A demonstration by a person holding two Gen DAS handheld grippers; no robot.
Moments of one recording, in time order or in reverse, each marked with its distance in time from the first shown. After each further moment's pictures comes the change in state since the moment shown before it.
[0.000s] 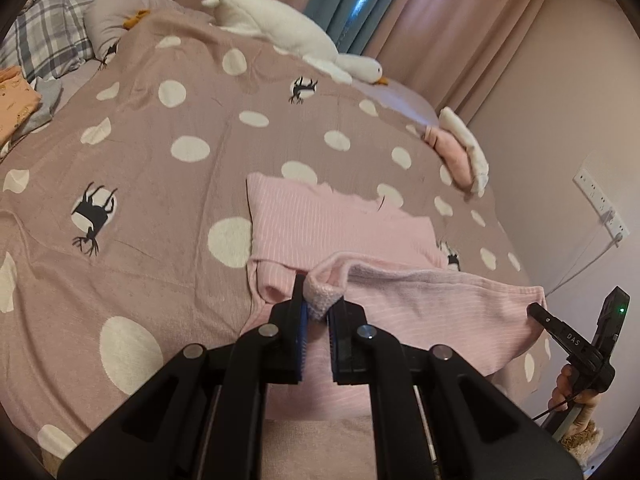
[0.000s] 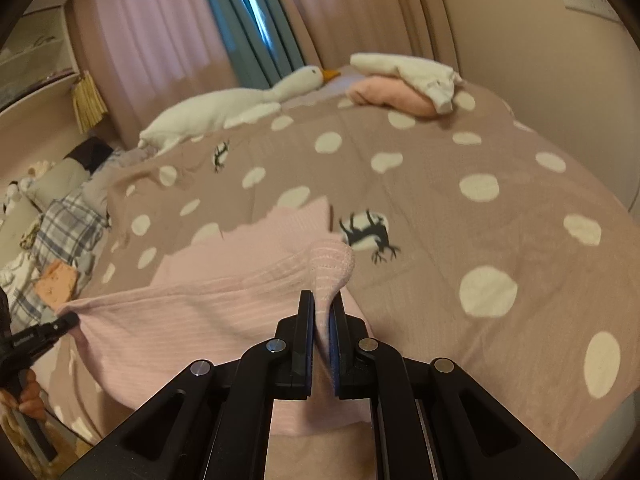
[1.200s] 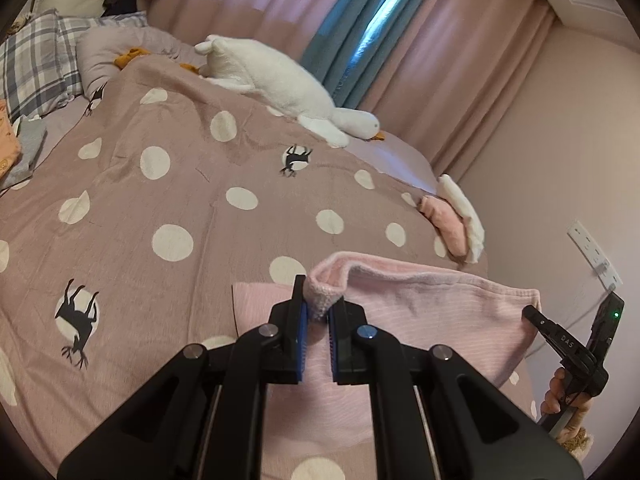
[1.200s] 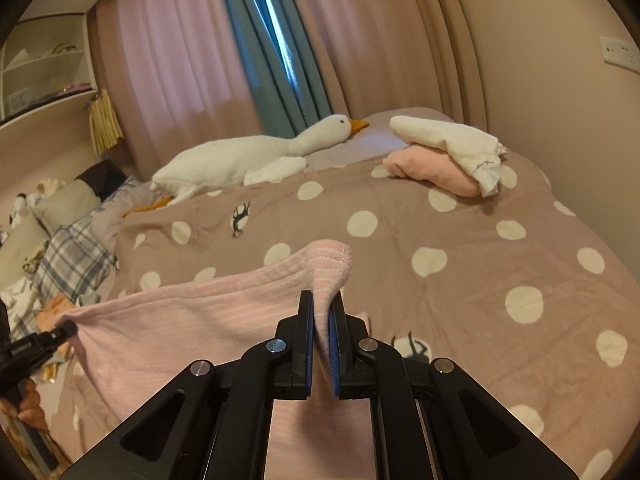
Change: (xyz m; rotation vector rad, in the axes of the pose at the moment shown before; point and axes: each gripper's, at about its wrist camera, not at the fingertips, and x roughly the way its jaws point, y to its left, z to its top) left arm 0.023 0.010 0.108 -0.042 -0.138 -0.029; right arm 0.043 0.039 0.103 -0.069 -0.129 0.043
